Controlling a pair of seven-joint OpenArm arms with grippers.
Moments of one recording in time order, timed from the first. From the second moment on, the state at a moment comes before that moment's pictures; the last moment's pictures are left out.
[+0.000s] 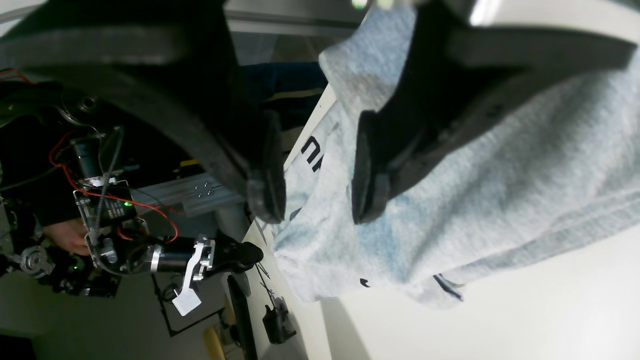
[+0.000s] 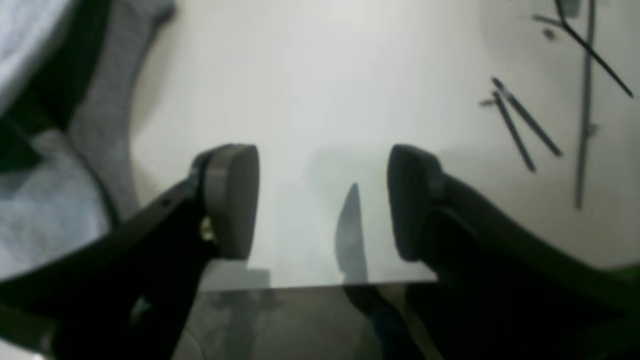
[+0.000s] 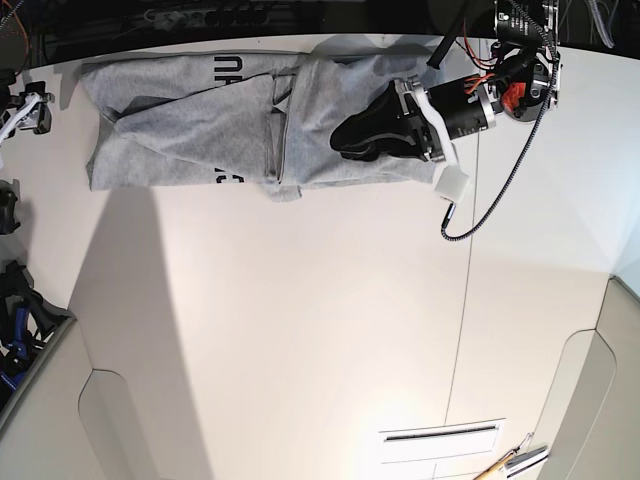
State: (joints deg) left arm 18.6 -11.3 -5.9 99.2 -72.9 -34.8 62.8; right arm -21.1 24.6 37.1 95.4 26.2 31.4 -62.5
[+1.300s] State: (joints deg) left arm 18.6 -11.3 -5.9 99.2 -70.1 -34.8 62.8; right arm -13.5 15.9 47.7 79.0 68.0 34.7 -73.9
